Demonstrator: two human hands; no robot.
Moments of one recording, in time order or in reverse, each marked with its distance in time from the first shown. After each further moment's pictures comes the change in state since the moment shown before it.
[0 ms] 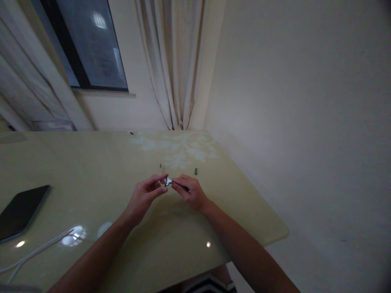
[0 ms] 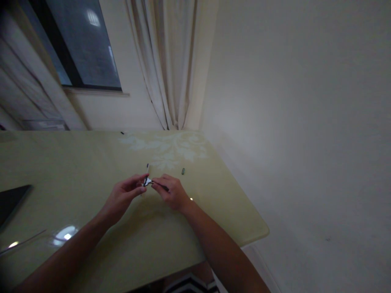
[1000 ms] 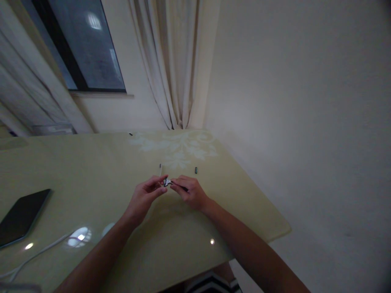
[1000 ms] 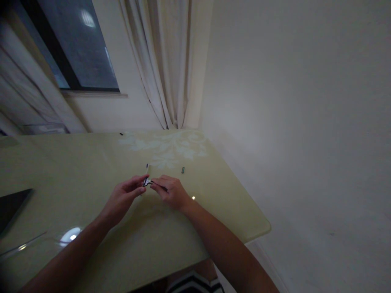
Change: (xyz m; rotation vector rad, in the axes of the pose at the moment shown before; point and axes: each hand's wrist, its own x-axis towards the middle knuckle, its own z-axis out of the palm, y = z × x) left_hand 0.000 -0.004 -0.003 -0.011 -0.019 -0.028; right_hand 0.002 -0.003 0.001 -0.050 -0.020 -0.021
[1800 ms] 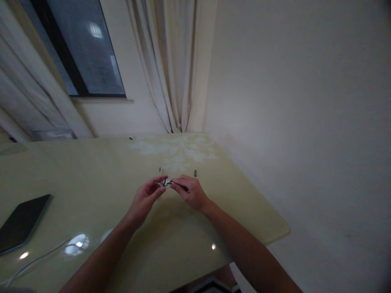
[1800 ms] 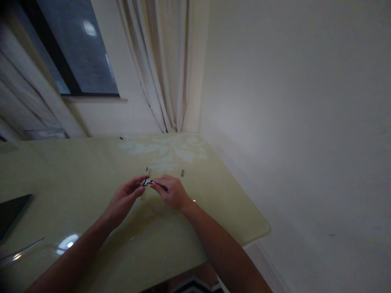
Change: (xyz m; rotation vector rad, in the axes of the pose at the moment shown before) left_hand 0.006 -0.004 -0.002 0.001 -0.028 0.049; right_hand 0.006 -0.002 -0.002 -0.027 0.069 0.006
